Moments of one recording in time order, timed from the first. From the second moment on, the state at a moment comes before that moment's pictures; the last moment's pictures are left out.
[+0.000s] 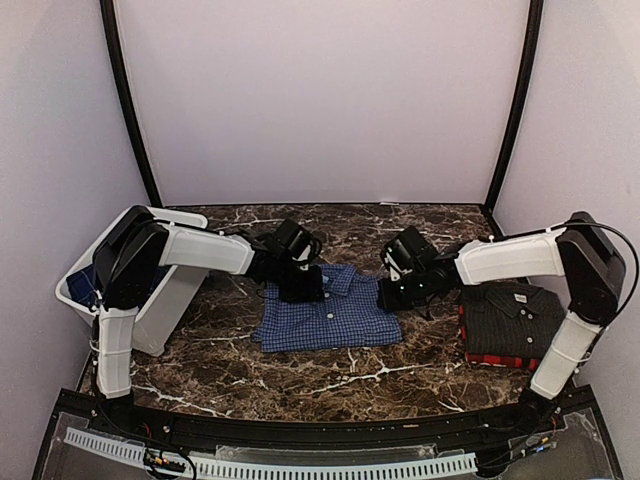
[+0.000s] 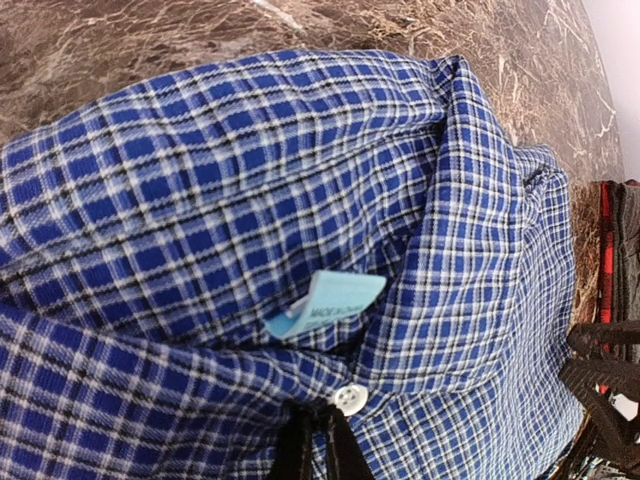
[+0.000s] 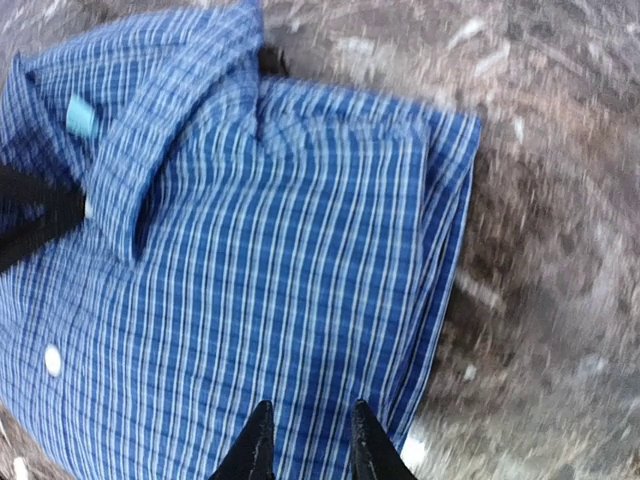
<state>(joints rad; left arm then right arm) -0.77 2.11 1.42 -0.27 0.19 -0.71 0.73 1.71 1.01 -0.32 0.03 0.50</state>
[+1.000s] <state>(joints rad) -0.74 1.86 1.15 -0.36 0.07 -0.71 1.01 1.81 1.02 -0.28 0.08 0.66</state>
